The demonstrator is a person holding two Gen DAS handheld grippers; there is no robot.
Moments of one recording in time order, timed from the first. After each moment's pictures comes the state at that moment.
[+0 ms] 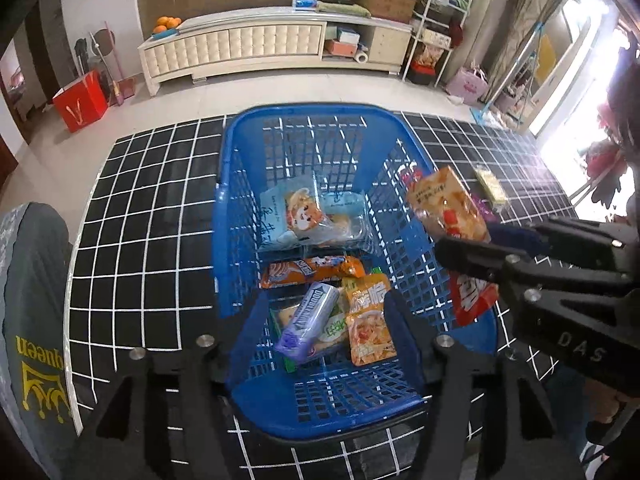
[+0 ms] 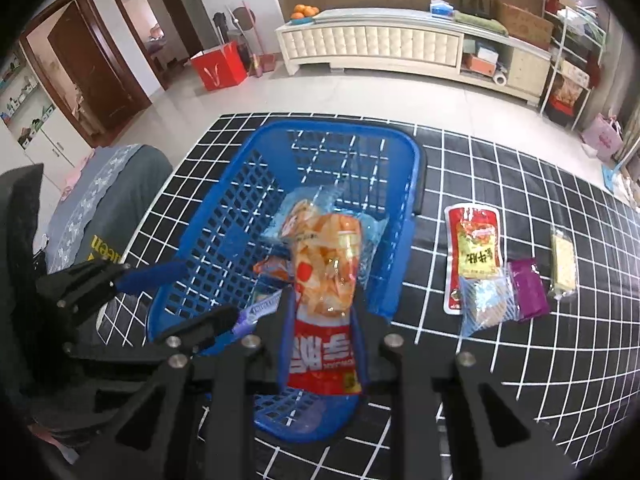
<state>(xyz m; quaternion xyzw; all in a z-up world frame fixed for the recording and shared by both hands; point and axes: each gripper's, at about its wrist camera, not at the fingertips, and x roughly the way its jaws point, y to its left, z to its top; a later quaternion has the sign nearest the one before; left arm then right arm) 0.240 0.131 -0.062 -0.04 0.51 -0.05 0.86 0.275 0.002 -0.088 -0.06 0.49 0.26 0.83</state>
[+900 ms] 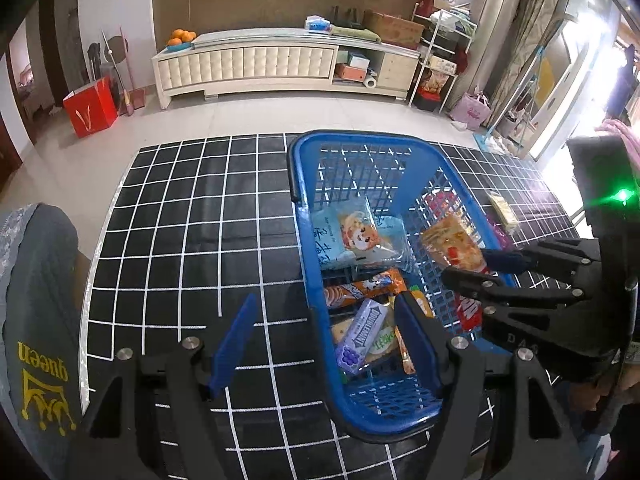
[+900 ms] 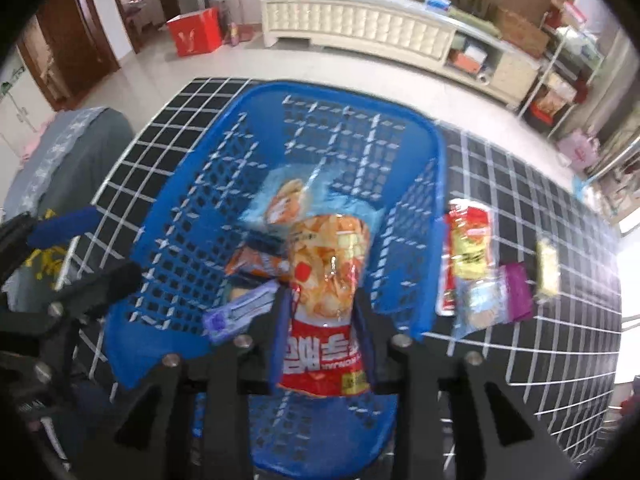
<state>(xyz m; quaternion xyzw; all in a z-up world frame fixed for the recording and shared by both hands) 0.238 0.192 -0.060 -0.06 0.47 -0.05 0.88 0.284 0.046 -0.117 -0.14 0.51 0.19 0.83</state>
